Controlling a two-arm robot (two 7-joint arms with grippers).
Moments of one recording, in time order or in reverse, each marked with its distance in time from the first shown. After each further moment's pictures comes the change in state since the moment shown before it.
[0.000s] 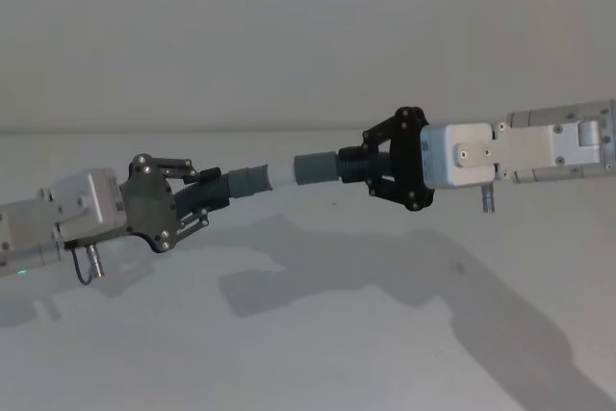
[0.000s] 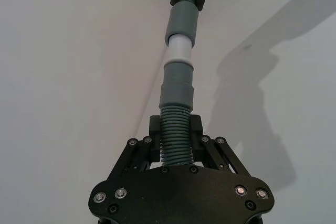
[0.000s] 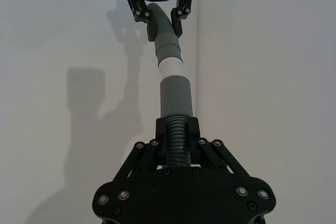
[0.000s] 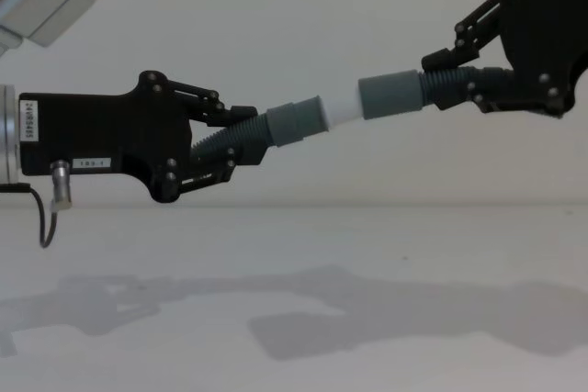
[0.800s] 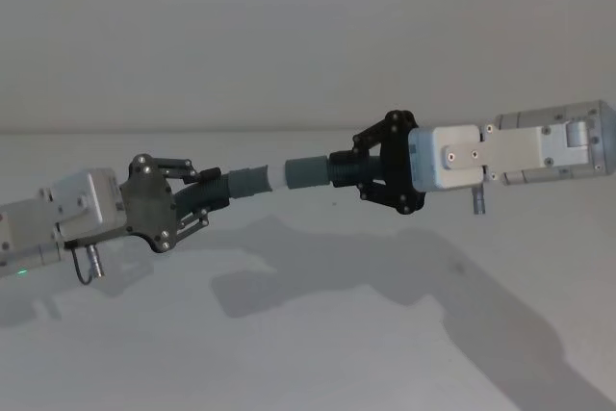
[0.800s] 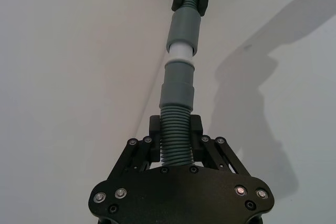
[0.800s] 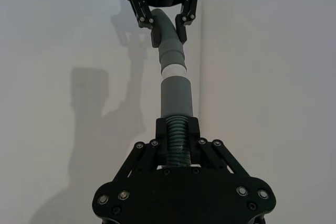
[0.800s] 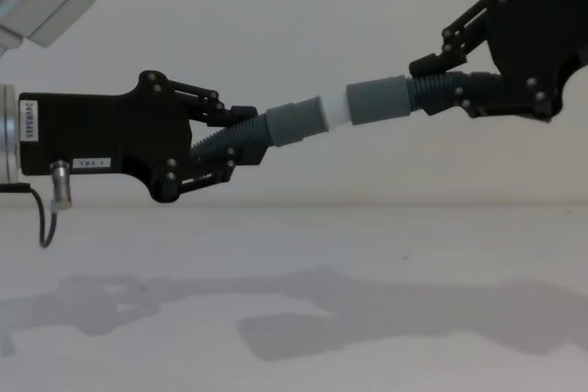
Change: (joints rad) left arm 0.000 0.000 0.000 0.000 0.000 0.000 0.000; right arm 0.018 -0.009 -0.028 0.004 0.003 0.009 0.002
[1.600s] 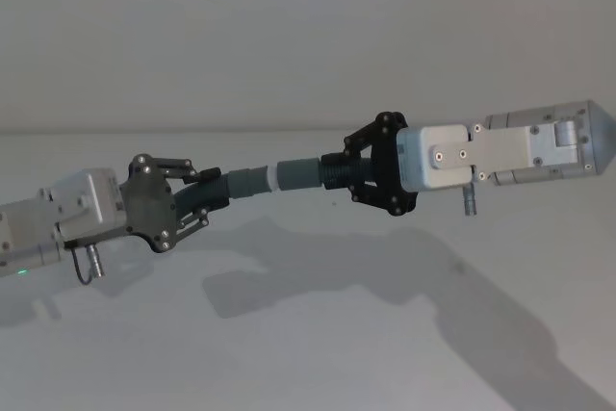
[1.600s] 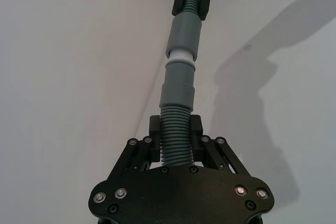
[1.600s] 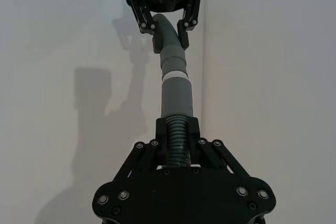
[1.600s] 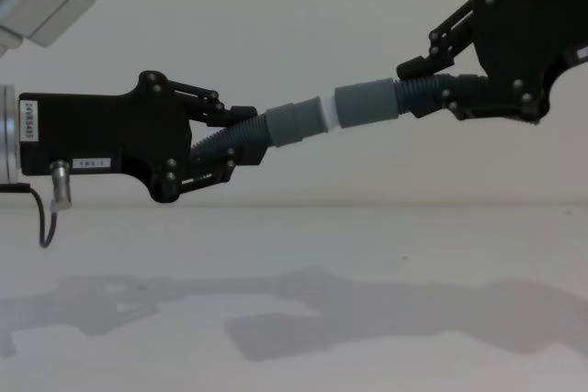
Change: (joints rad) left arm 0.000 0.000 0.000 0.000 0.000 0.000 0.000; right arm 0.013 -0.013 -0.018 -0.001 0.000 0.019 0.002
